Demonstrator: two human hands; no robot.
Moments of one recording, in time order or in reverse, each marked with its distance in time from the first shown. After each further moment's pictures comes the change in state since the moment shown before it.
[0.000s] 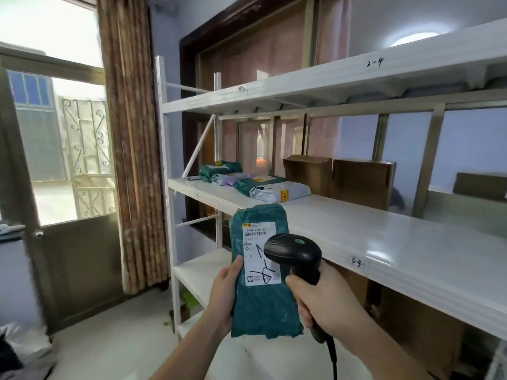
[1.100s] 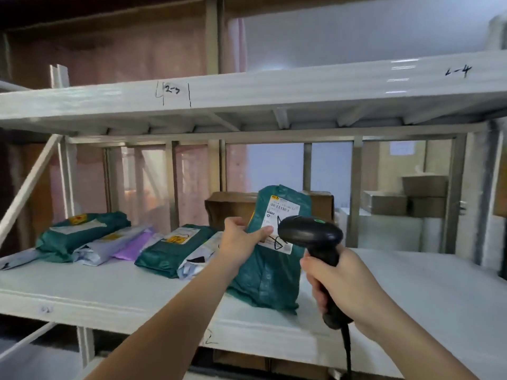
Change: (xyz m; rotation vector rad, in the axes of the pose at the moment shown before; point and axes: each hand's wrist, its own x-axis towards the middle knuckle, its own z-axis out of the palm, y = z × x) left_hand 0.371 0.141 0.162 0.565 -0.481 0.231; right_hand 0.274 -0.054 0.004 -0.030 0.636 -0.026
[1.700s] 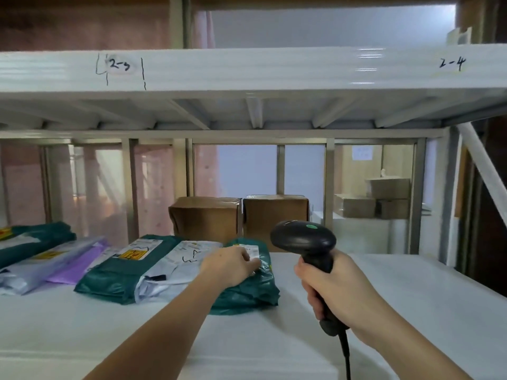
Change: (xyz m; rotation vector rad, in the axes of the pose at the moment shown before) left_hand 0.058 -0.041 0.039 1.044 -0.319 0.180; right_hand 0.033 0.017 -0.015 -0.113 0.086 0.041
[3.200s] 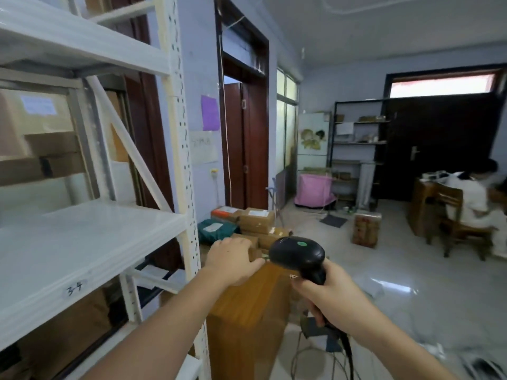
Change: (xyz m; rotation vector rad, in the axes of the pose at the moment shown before) left_hand -0.334 0.422 0.154 -0.154 -0.257 1.244; right_hand -0.445 0.000 -0.155 -0.334 0.966 0.652
